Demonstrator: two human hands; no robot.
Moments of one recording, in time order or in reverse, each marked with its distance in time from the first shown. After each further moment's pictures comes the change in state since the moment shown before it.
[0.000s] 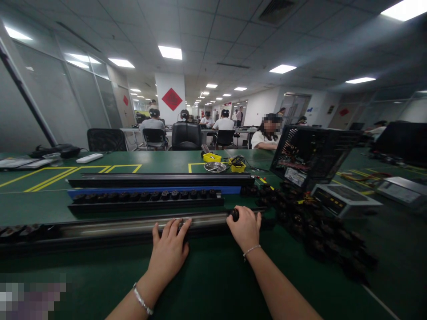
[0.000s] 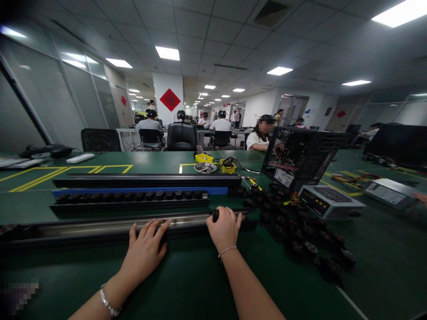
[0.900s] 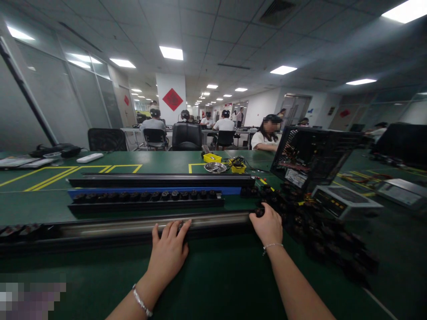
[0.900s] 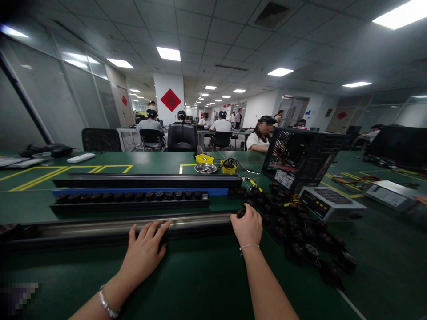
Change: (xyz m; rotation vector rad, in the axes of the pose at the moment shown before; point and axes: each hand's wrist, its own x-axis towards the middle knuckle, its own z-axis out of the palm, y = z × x) left_hand -0.001 0.002 -0.003 -0.005 -0.014 -0.013; right_hand 0.026 0.061 -0.018 -0.138 0.128 0.177
